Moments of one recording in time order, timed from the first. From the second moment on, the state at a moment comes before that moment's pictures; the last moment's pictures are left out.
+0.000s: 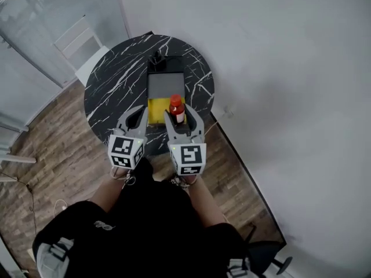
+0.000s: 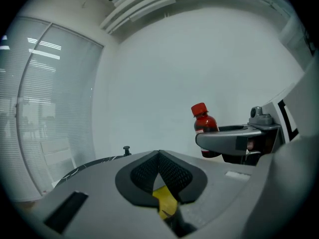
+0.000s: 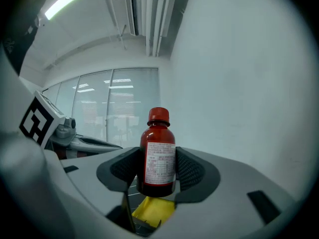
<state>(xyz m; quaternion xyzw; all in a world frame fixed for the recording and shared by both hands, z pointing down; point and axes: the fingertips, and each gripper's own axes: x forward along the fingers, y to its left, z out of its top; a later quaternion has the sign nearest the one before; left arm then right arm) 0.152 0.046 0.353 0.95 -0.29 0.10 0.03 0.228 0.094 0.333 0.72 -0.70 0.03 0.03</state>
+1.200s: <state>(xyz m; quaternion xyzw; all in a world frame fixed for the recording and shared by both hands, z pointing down) 0.134 0.059 0.273 0.95 -0.30 0.03 0.01 0.233 0.120 0.245 0.73 -0.68 -0.06 -0.02</state>
